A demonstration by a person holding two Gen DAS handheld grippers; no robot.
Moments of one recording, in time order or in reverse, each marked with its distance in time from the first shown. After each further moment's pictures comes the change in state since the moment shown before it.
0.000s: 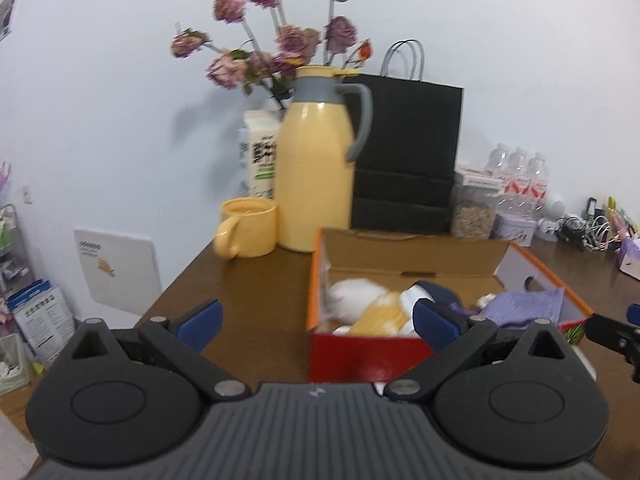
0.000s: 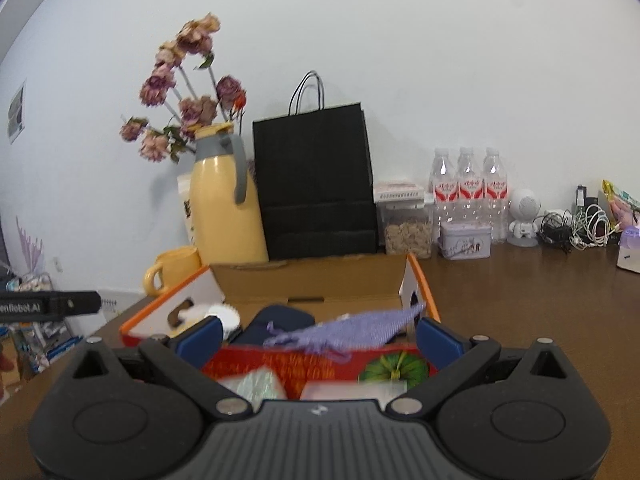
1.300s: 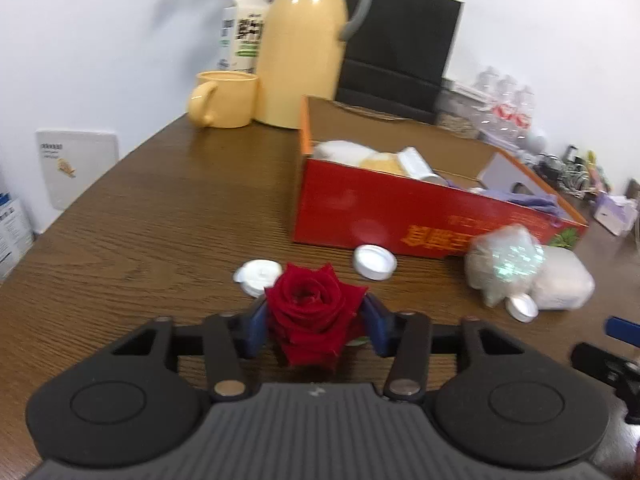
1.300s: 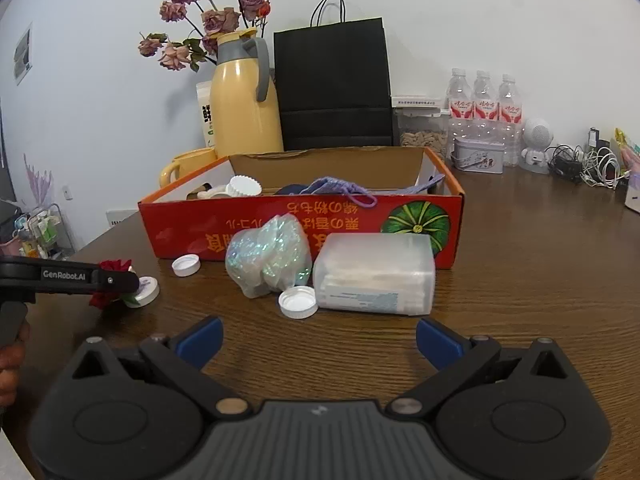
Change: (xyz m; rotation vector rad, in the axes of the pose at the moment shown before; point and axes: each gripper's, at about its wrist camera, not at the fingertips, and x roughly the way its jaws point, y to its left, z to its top) left arm 0.029 0.019 -0.075 -0.067 0.247 -0.162; right arm -0.012 0.015 -0.068 -0.038 0.216 0.022
